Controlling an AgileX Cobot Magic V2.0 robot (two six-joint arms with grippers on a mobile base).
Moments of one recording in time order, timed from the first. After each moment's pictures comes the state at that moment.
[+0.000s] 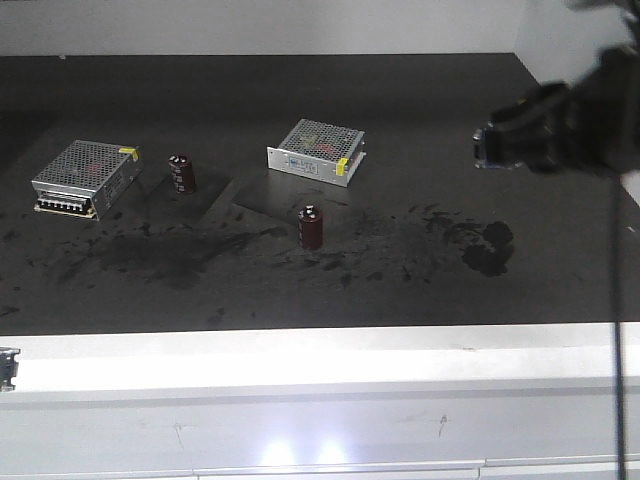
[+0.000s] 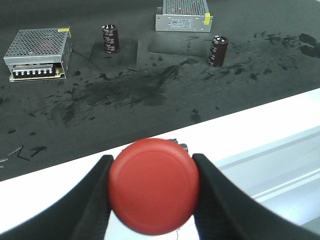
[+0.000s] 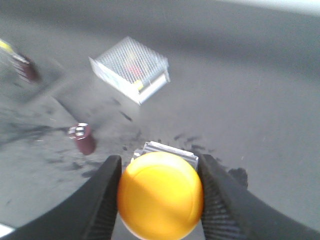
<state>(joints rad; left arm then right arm) -0.30 0.34 -0.55 -0.04 0.74 -0.02 0.41 1.10 -1.14 -0.19 0.62 0.17</state>
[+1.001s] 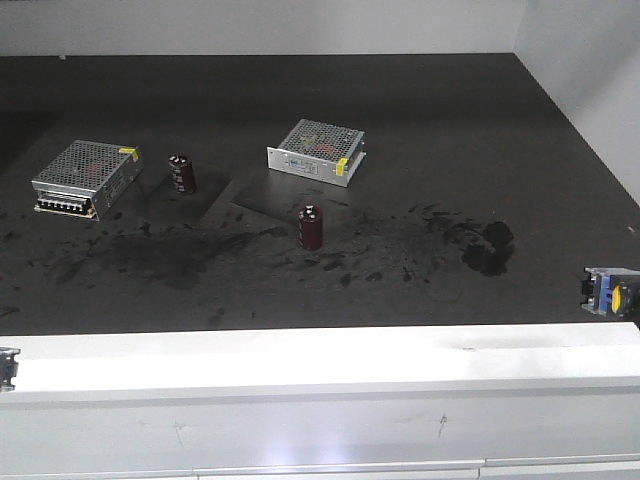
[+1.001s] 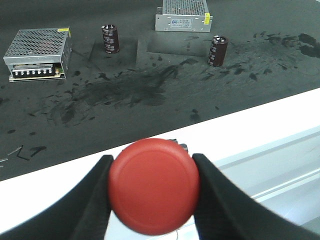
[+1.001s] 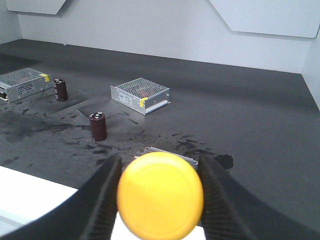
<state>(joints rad) -0.30 0.34 -0.55 -0.04 0.74 -0.02 0.41 0.35 -0.50 -0.21 0.41 0.16</state>
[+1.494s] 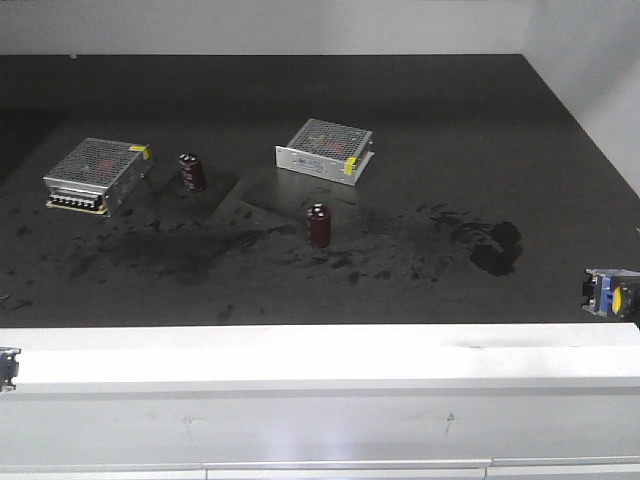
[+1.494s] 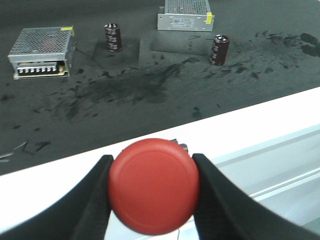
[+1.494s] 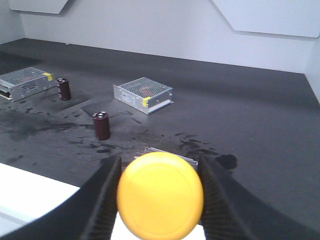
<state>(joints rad) -0.30 0.34 -0.55 -0.04 0.74 -0.02 0.41 0.35 -0.50 -0.21 0.42 0.16</state>
